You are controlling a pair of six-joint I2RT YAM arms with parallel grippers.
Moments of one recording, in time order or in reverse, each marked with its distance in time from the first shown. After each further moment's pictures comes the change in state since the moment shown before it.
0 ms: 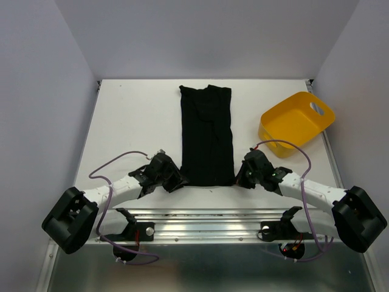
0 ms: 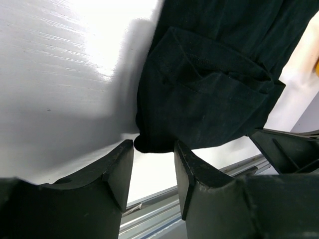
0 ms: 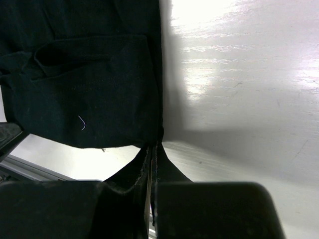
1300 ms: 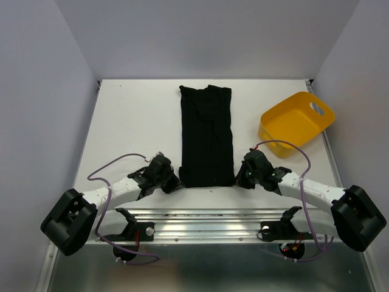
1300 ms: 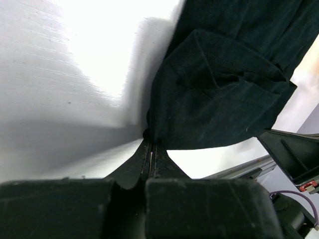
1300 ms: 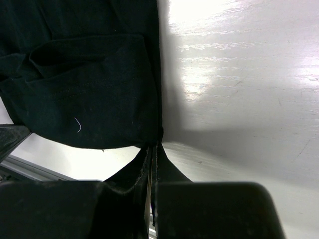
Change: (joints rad) left arm -0.001 -0.016 -0.037 0.000 -0.007 -0.013; right arm 0.000 0.012 0.000 0.002 0.000 0.007
